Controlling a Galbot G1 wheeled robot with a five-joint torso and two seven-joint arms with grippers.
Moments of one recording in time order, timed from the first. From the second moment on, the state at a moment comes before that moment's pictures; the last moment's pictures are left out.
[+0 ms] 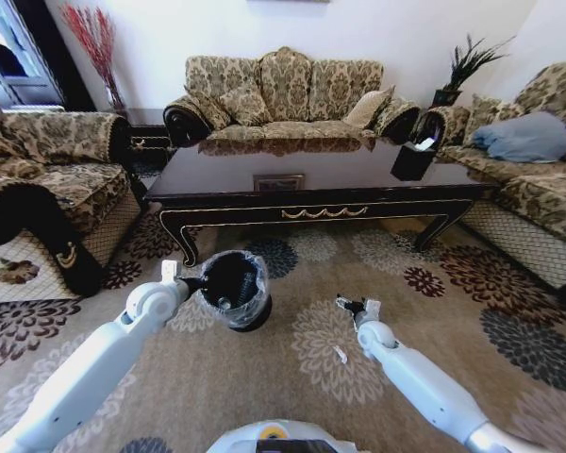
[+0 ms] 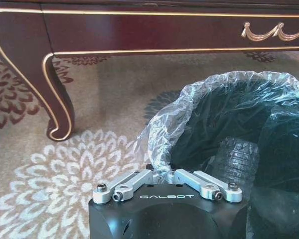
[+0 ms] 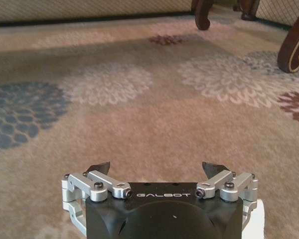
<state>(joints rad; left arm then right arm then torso) 0.92 -0.77 -0.23 -1.96 -1.16 0.74 -0.48 -0.88 0.95 -0.03 1.35 0.93 -0.14 0.50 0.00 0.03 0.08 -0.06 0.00</state>
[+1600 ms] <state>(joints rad) 0.95 -0.76 -0.25 -1.97 -1.16 0.74 -0.48 -0.86 1.10 0.02 0.95 0.69 -0.11 0.43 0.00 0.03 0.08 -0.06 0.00</state>
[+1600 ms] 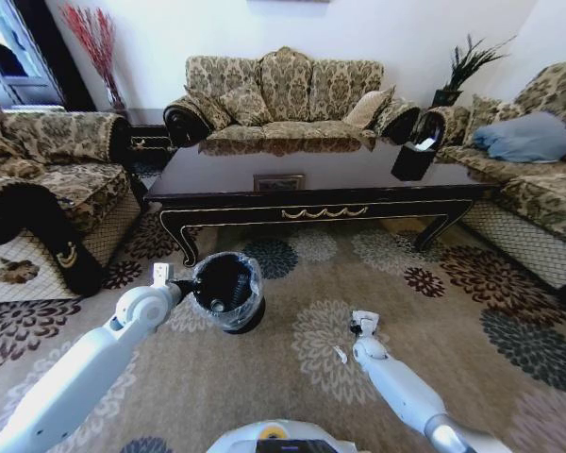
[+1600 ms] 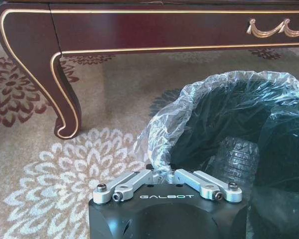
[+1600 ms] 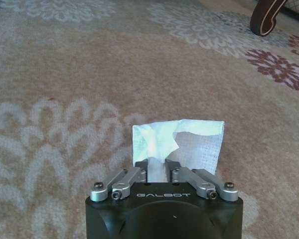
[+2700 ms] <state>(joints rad) 0.94 -0.78 -0.23 -1.97 -1.14 0.74 -0.48 -0.95 0.95 0.10 1.32 0.68 0.14 0.15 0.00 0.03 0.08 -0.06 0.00</state>
